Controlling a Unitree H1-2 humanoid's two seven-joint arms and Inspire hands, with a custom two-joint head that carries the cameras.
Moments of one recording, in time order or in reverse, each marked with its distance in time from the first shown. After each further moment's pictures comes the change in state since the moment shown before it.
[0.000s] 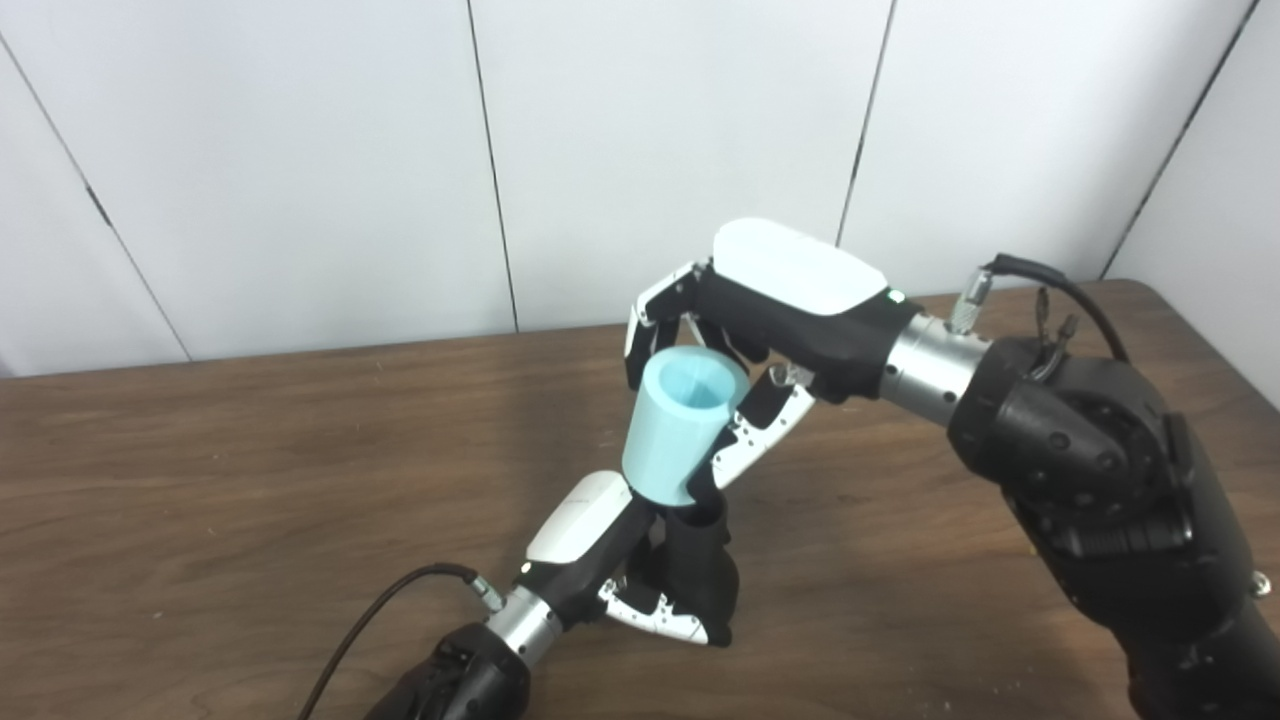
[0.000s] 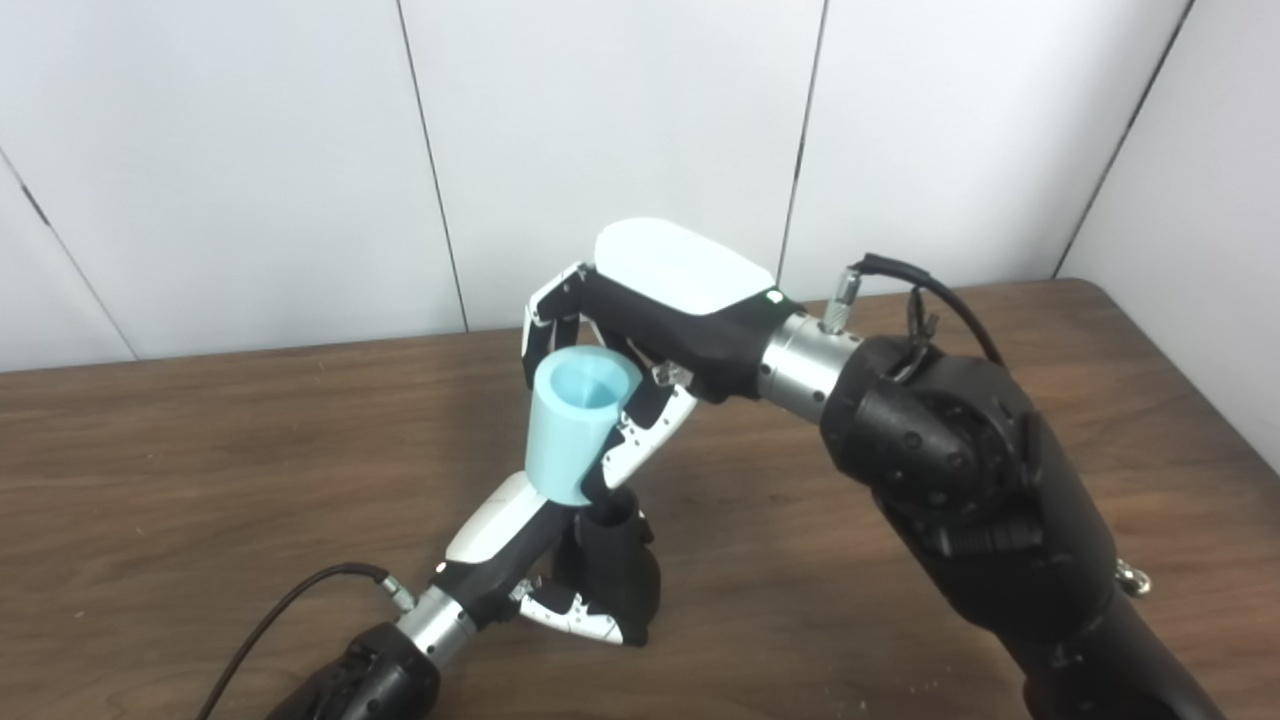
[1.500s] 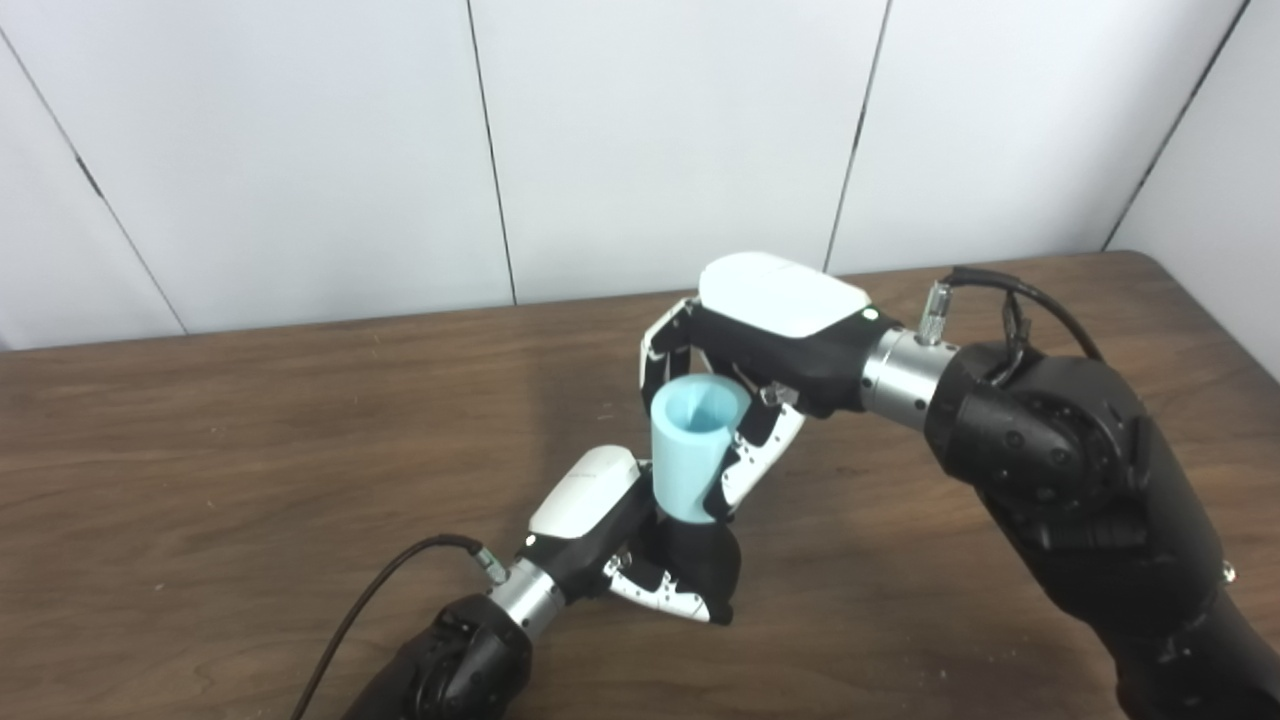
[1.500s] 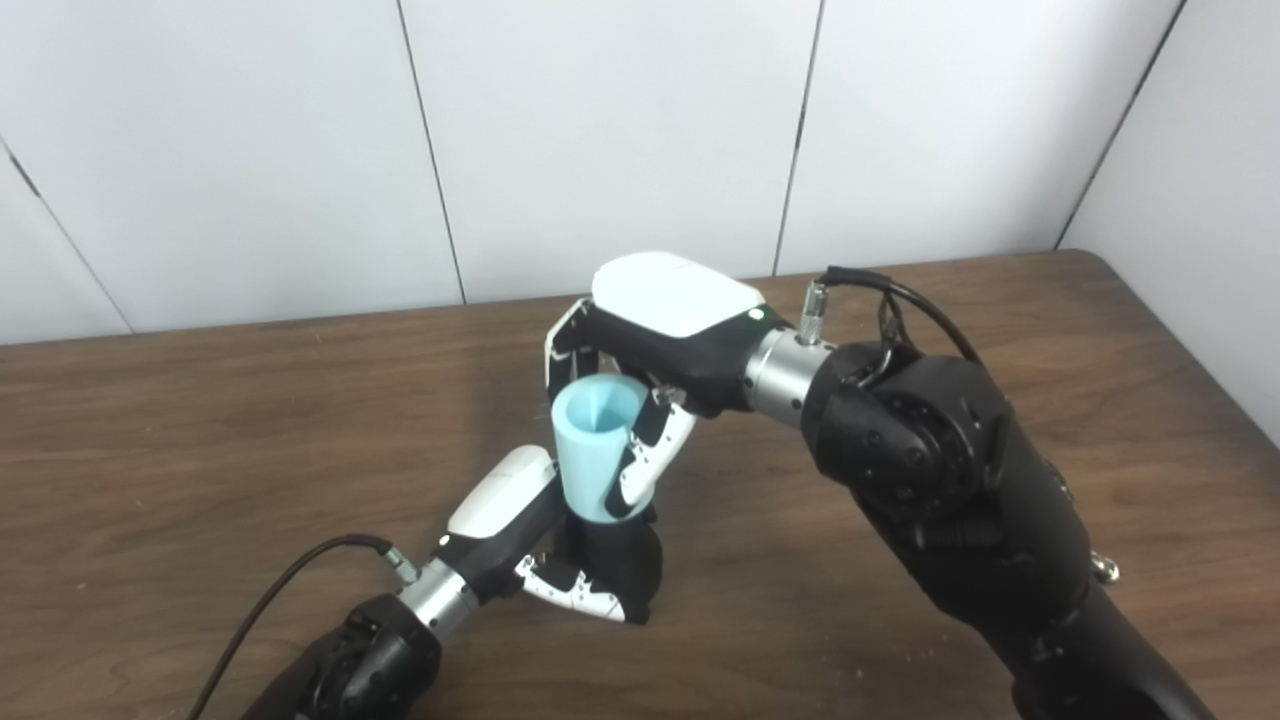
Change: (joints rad) left arm 0.008 0.005 -0.002 -0.051 0.049 0.036 -0.038; right arm 0.045 0.030 0.023 0.034 -0.112 0.002 0.161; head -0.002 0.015
